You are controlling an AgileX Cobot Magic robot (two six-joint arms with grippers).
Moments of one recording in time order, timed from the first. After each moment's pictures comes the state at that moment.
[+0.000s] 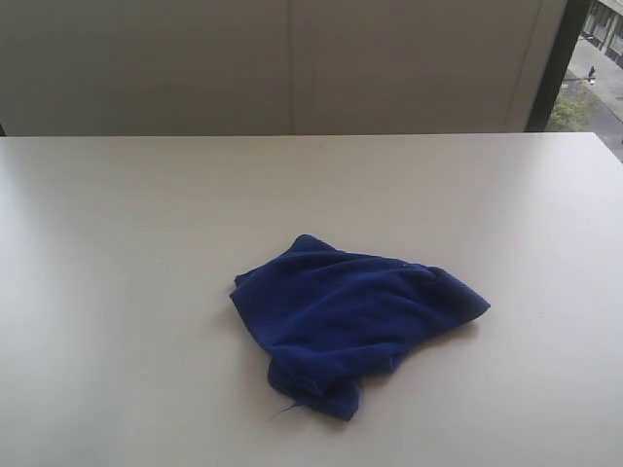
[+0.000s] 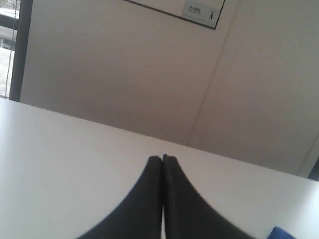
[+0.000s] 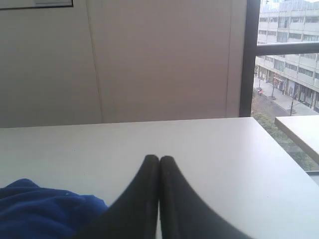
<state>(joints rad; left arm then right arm) -0.06 0.00 0.02 -0.13 -0.05 -0.20 -0.10 0.00 0.00 -0.04 0.06 0.13</state>
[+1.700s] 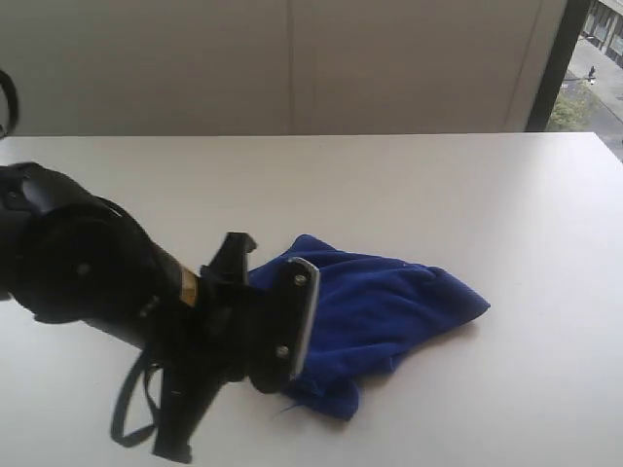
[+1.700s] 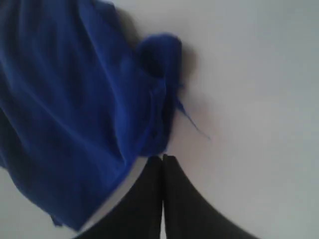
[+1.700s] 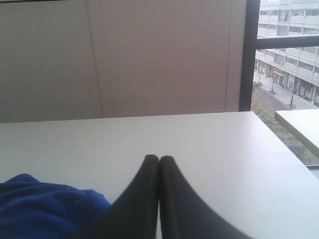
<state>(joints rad) -0.89 1.50 -0.89 -0.10 0.51 1.13 -0.10 0.00 0.00 -0.04 0.07 0.13</state>
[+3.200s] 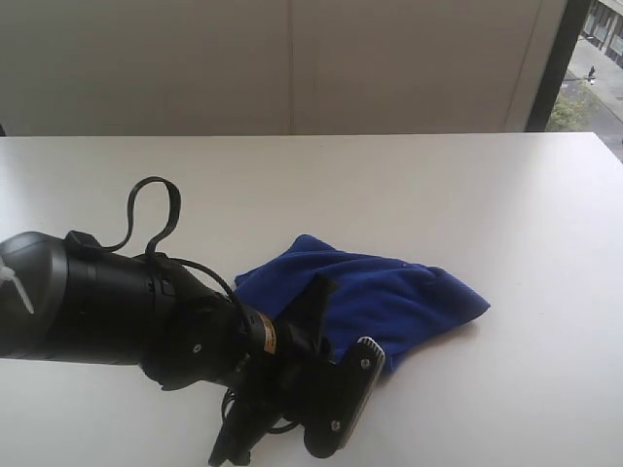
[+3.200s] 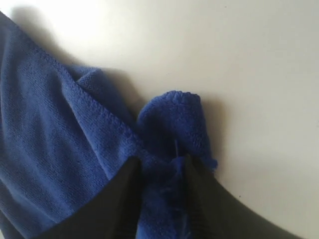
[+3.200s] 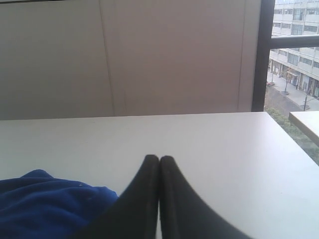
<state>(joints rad) -0.95 1.76 -0.90 -0.12 0.16 1.41 -0.06 0.00 0.00 -0.04 0.07 0.13</state>
